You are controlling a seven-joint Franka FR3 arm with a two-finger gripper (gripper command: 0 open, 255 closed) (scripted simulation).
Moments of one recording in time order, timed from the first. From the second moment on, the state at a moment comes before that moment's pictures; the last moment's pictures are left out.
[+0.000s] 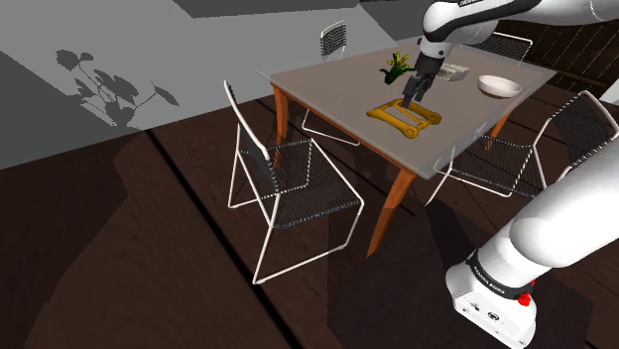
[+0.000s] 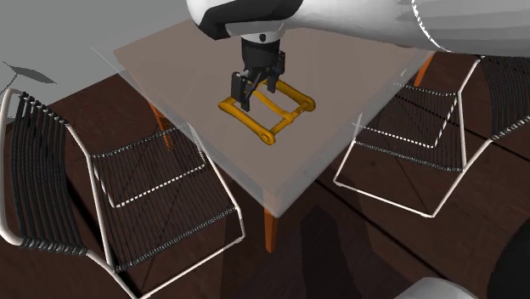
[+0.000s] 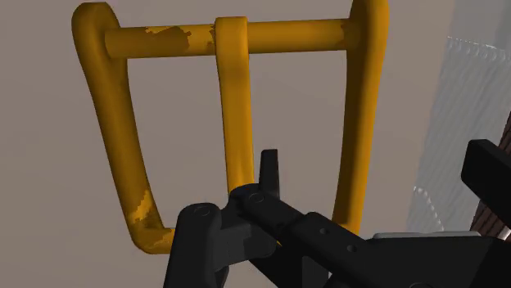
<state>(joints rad) -0.12 -0.09 -0.33 -2.09 0.02 2.00 -0.52</state>
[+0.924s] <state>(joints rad) -0.17 0.16 -0.38 -1.97 0.12 2.13 -0.63</state>
